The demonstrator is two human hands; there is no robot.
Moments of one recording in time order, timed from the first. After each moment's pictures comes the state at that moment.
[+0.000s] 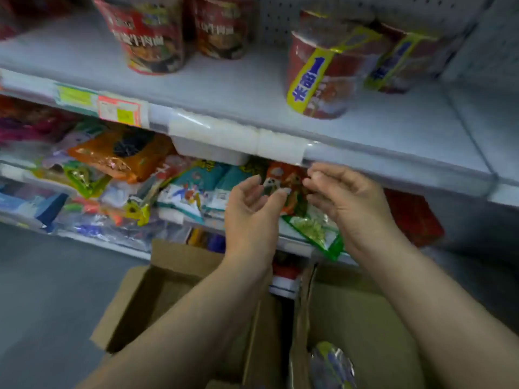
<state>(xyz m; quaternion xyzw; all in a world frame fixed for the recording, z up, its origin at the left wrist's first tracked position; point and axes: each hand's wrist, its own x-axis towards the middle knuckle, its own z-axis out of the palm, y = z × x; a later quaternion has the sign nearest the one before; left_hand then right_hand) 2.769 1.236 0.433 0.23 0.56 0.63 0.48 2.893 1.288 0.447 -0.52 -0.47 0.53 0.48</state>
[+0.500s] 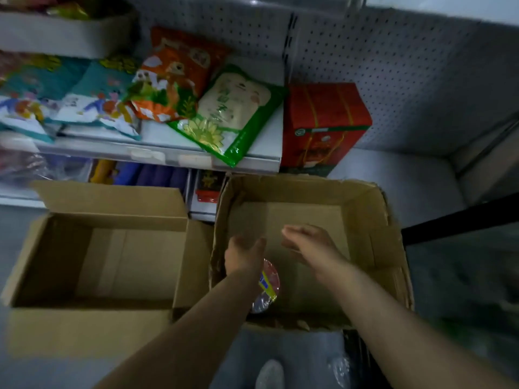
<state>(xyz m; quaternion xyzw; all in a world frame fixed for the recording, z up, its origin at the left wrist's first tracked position) 3.022 1.158 0.182 0.17 0.76 0.29 0.56 3.148 1.180 0.207 -0.73 -0.29 0.58 0.24</state>
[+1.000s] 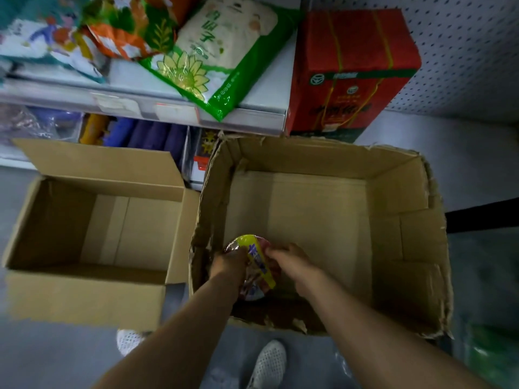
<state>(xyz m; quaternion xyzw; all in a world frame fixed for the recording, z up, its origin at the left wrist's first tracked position) 3.029 1.130 0.032 0.11 0.82 0.13 0.54 3.164 1.144 0.021 -0.74 -0.26 0.62 0.05</state>
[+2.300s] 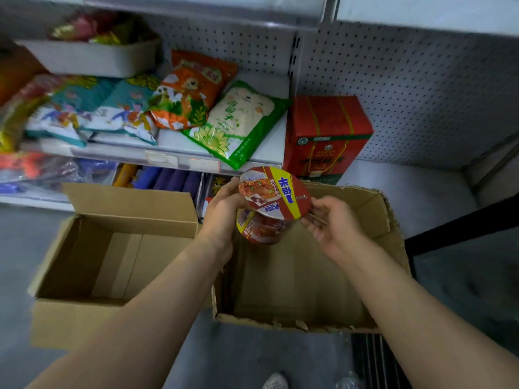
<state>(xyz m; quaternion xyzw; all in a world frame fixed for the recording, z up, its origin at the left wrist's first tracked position) 2.995 1.185 0.229 0.25 0.60 0.42 0.64 3.184 1.199 0.231 -0.62 -0.14 0.65 0.42</state>
